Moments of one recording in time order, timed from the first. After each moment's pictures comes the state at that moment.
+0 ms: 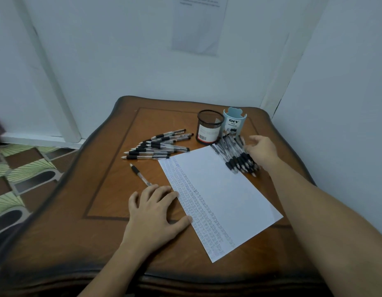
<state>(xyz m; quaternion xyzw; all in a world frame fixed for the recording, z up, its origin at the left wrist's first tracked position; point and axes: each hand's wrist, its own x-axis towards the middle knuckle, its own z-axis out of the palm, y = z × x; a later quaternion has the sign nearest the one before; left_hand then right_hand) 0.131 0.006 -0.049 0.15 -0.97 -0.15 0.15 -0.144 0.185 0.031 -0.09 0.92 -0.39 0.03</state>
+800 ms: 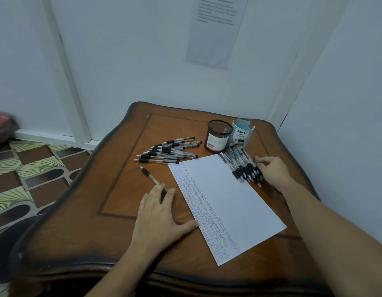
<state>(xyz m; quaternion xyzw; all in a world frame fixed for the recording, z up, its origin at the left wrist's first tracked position) 0.137 0.006 -0.037 0.21 -0.95 -0.16 0.14 -0.123 0.204 0.031 -0.10 0.93 -0.34 0.04</state>
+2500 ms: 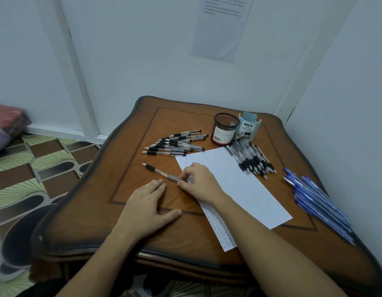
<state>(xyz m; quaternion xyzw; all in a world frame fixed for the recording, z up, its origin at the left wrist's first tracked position) 0.166 -0.036 -0.031 0.16 -0.97 -0.17 0.10 0.009 0.077 -0.009 -0.42 0.86 -0.29 0.09</state>
